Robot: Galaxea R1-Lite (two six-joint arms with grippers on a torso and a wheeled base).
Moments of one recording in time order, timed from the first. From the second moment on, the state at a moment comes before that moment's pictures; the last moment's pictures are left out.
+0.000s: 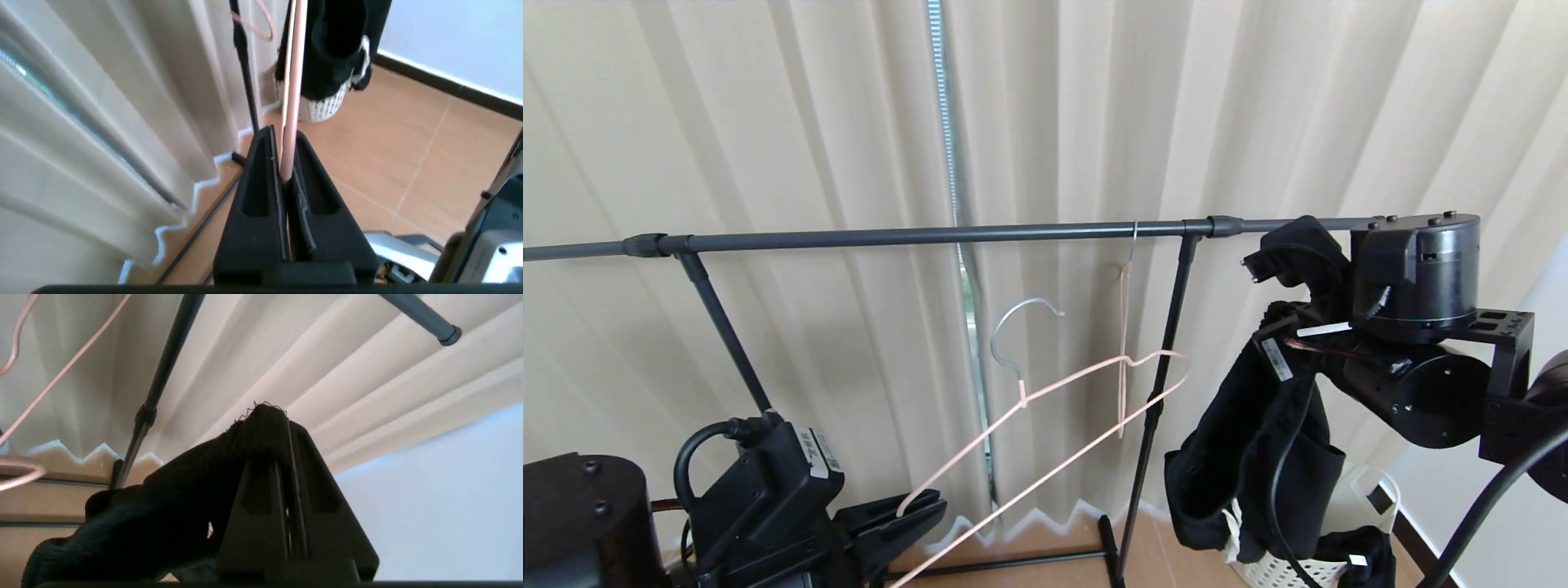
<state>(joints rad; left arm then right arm) -0.70 1.37 -0.19 -0.88 -0.12 0.17 0.55 1.65 -0.89 -0.36 -0.71 -0.26</state>
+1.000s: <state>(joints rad) -0.75 1.44 -0.15 -0.93 -0.12 0.16 0.67 1.74 -0.91 -0.36 -0.78 -0.18</state>
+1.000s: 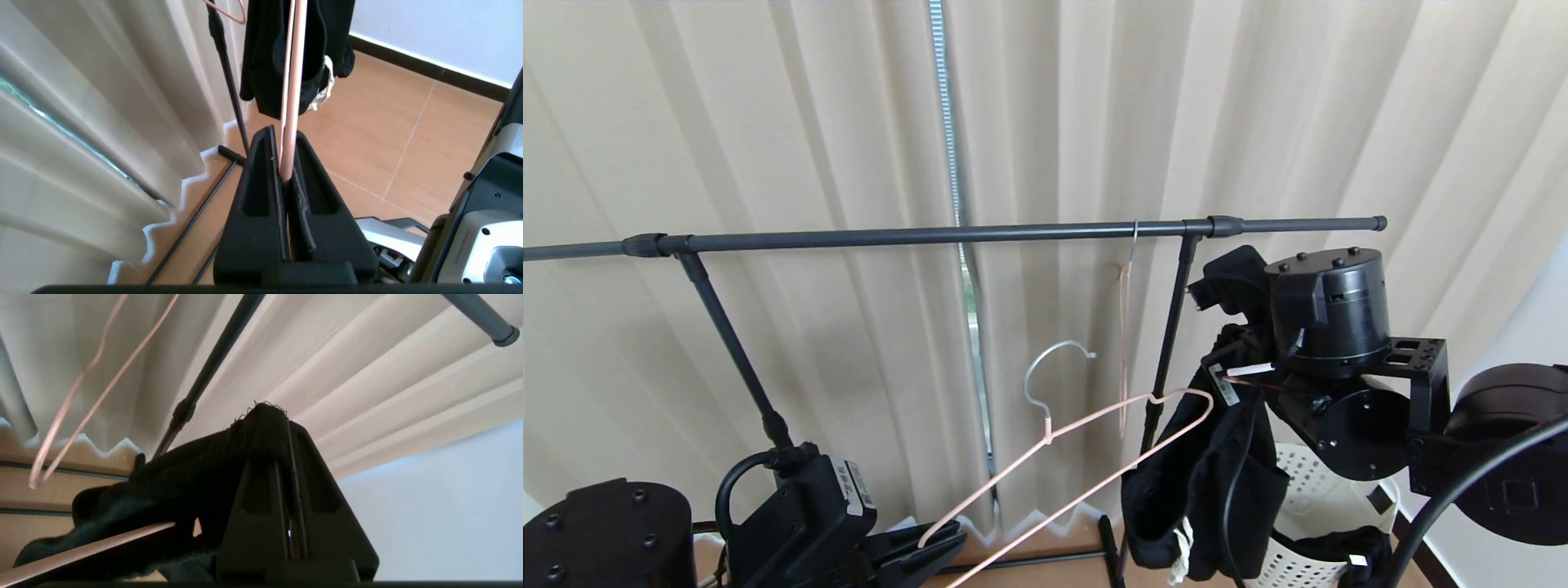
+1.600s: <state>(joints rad) -0.74 1.47 -0.17 -0.95 -0.11 0.13 0.81 1.72 -0.89 -0.34 -0.80 -0.12</state>
